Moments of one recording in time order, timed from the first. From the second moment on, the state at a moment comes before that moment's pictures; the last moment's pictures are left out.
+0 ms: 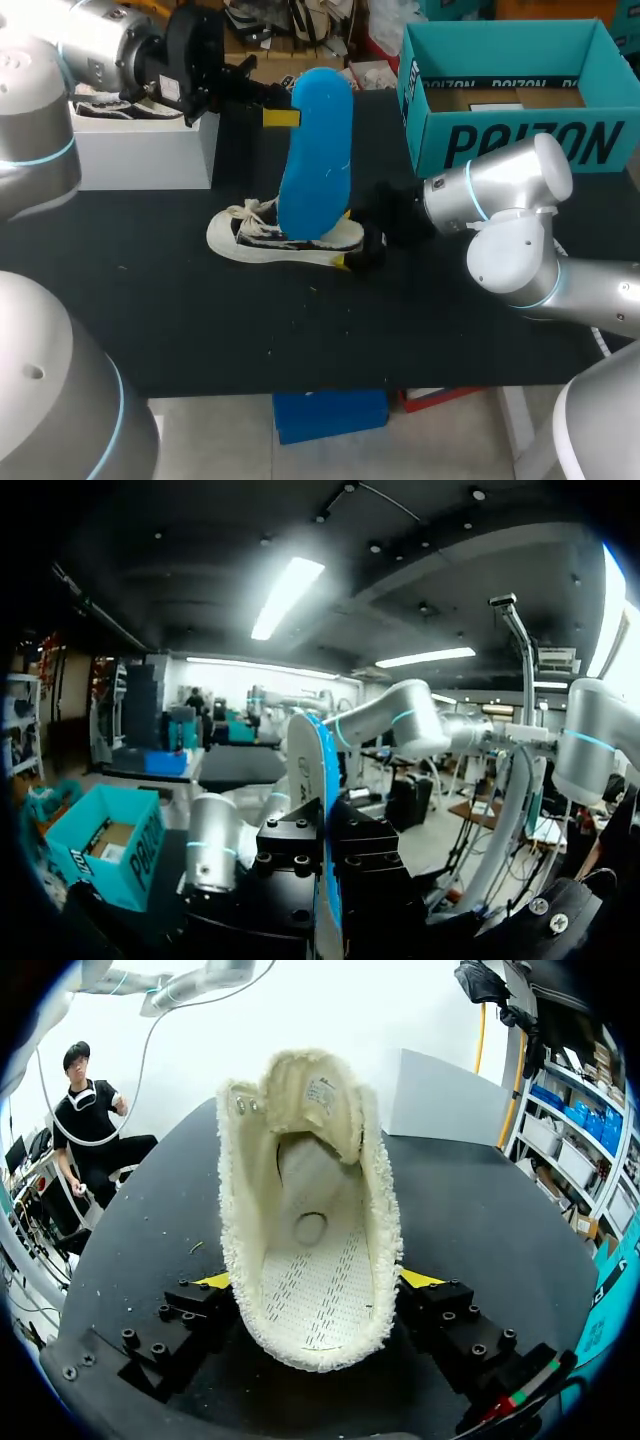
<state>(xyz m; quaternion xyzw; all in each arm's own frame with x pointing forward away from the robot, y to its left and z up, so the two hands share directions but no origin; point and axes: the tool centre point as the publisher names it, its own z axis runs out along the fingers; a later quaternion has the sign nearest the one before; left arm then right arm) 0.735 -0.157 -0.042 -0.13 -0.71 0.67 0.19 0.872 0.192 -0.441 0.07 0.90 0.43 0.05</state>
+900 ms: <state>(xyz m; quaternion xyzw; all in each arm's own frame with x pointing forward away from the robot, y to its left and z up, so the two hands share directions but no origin) 0.733 -0.144 0.003 -0.09 -0.65 0.73 0.19 0.872 0.192 -0.441 0.07 0.90 0.43 0.05</state>
